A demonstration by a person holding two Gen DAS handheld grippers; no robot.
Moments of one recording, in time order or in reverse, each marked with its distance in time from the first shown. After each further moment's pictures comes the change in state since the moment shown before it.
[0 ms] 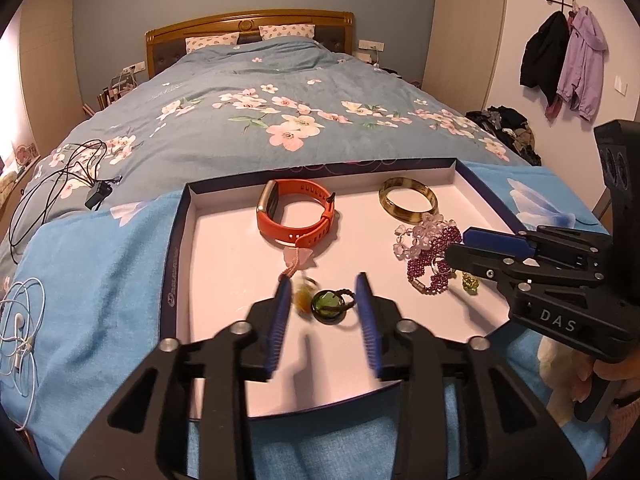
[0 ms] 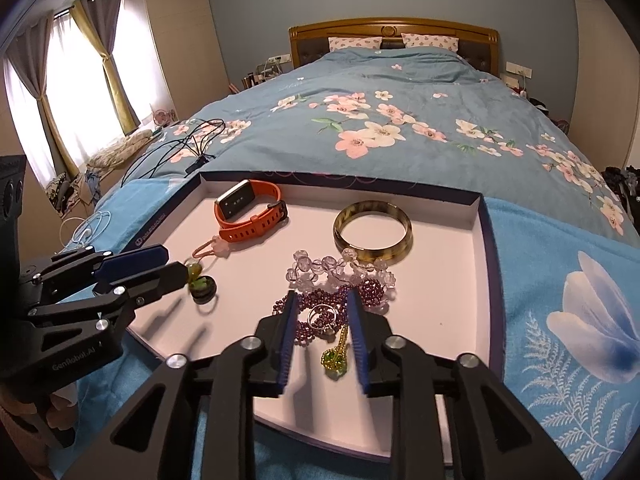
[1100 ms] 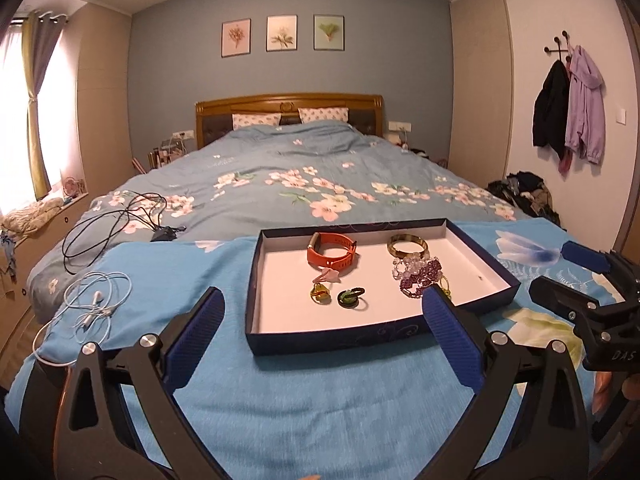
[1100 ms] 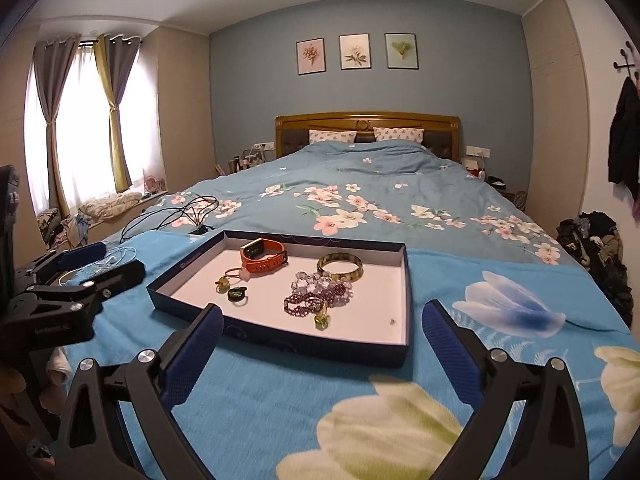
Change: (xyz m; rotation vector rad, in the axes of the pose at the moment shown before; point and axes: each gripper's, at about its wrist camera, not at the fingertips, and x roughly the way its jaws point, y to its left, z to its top) left arm -0.139 -0.011 -0.068 -0.023 -0.343 0.149; right arm -0.119 0.021 -0.075 -0.025 -0.347 -0.120
